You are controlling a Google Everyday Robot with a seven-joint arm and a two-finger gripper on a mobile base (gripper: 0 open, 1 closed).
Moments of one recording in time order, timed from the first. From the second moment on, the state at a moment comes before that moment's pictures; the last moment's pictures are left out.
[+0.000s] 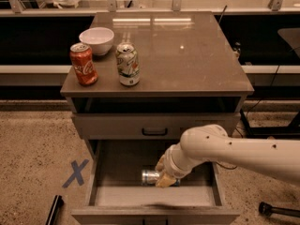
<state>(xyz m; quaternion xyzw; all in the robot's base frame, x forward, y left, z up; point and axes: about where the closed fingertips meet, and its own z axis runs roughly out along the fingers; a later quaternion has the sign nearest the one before) 0.458 -0.039 0.548 -0.67 0.70 0.12 0.19</state>
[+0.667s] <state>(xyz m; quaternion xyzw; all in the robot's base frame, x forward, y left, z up) 0.454 -0.070 0.466 -0.65 0.71 0.17 0.23</state>
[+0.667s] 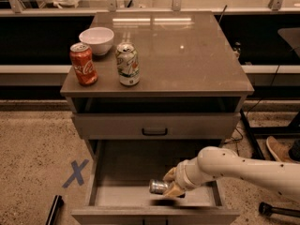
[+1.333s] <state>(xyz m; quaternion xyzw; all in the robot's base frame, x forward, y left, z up) 0.462 -0.080 0.431 -0.58 0.76 0.20 0.21</state>
